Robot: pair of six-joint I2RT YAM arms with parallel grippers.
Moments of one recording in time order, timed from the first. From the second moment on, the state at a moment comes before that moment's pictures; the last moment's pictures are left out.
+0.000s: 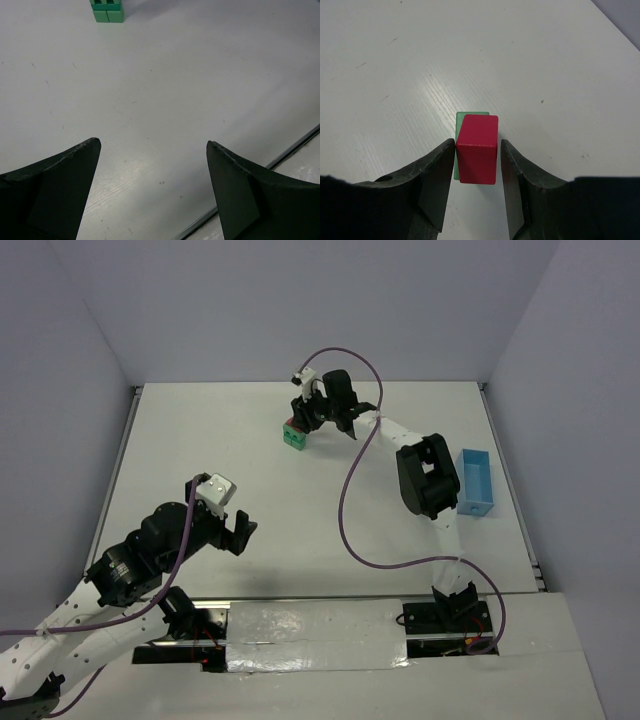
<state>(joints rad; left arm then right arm) -0.79 0.52 0.75 -0.61 -0.21 -0.11 0.48 2.26 1.83 -0.05 -0.45 -0.20</state>
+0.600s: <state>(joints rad) -0.79 0.52 0.75 -0.61 -0.20 -0.11 0.49 2.26 1.82 -0.04 -0.45 -0.22</state>
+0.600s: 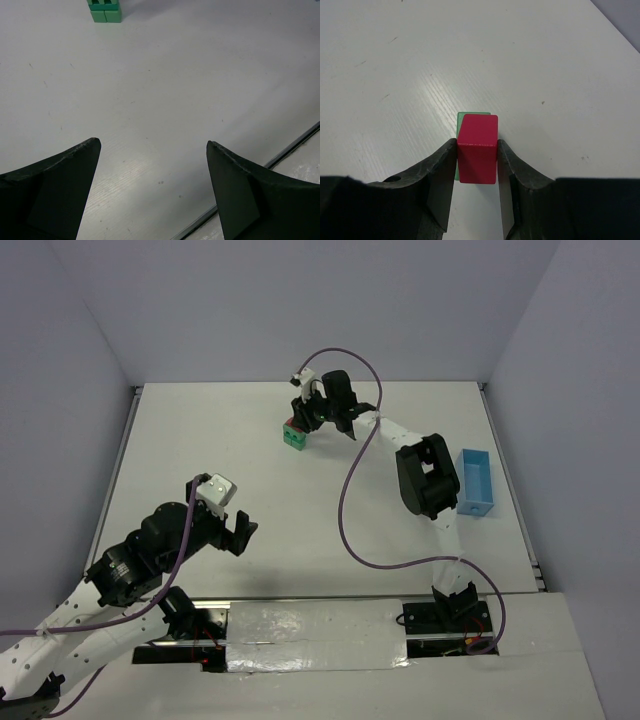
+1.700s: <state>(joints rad) -0.79 0.53 0.73 -0.60 -0.18 -0.11 0.49 2.26 1.78 0.03 -0.45 -0.23</state>
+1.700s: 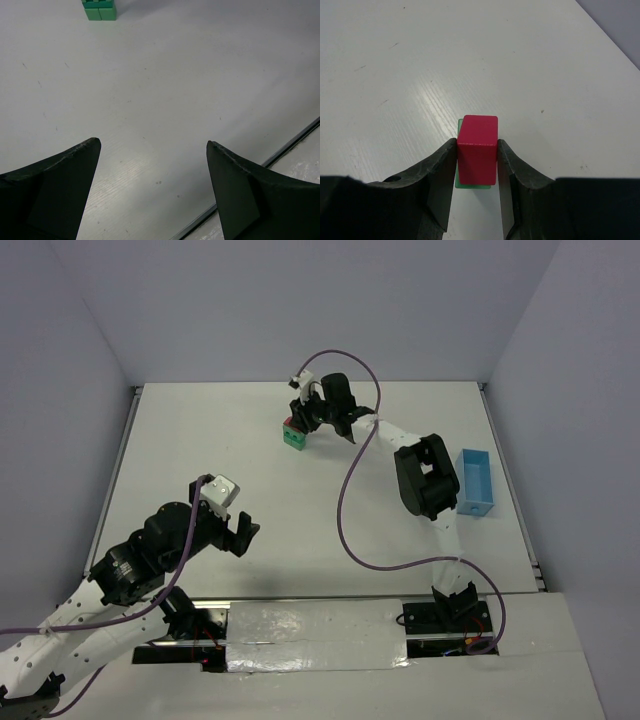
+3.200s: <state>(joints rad) -0.52 0.56 0.73 -0.59 -0.48 -0.23 0.50 1.47 1.27 -0.12 -0.03 0.19</state>
